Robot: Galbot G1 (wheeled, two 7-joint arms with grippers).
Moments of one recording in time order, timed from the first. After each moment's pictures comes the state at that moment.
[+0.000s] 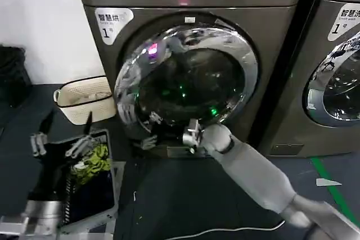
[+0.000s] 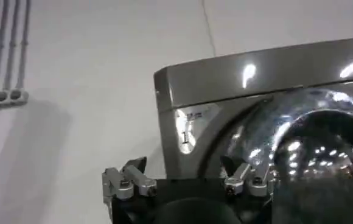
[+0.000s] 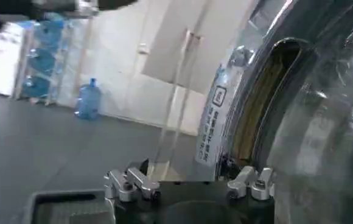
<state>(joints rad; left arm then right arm) 1.57 -1.43 -0.86 -2.45 -0.19 -0.02 0.08 -0.35 1.12 -0.38 1.48 0.58 0.15 -0.75</state>
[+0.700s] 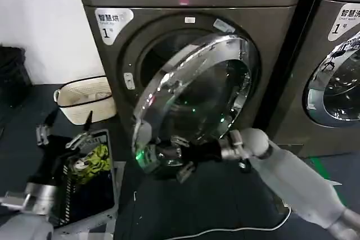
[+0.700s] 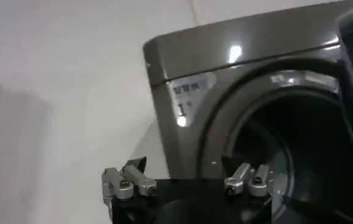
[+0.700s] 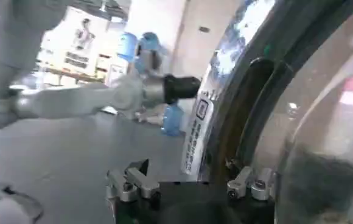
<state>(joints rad) 1.47 -1.25 -0.85 -2.27 -0.23 -0.03 0.18 -0.47 0.87 -0.22 1.65 0.76 0.20 -1.26</state>
